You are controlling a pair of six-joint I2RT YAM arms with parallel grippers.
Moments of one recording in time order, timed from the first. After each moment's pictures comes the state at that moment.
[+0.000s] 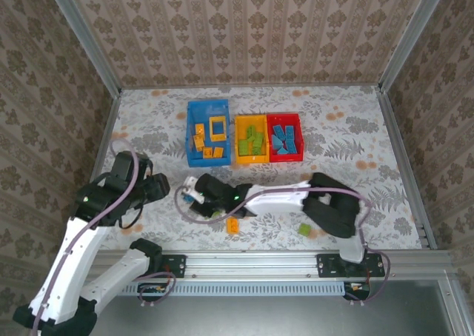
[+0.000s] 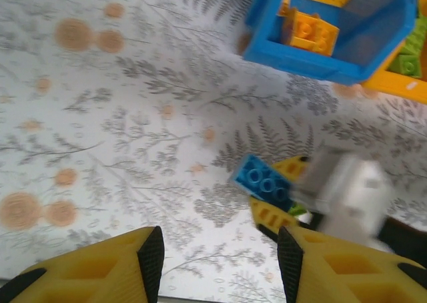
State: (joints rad) left arm -0.47 0.79 1.10 -1.29 -0.09 -0.64; right arm 1.11 1.87 1.19 -0.01 0.09 0.01
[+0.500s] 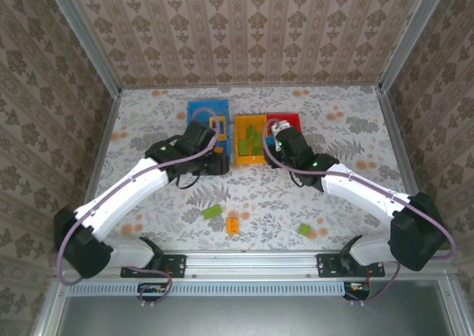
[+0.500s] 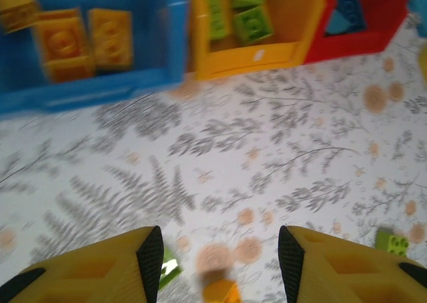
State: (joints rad) left arm -0.75 1.33 1.19 -0.83 0.05 -0.56; right arm 0.60 1.37 0.94 -0.27 0.21 0.28
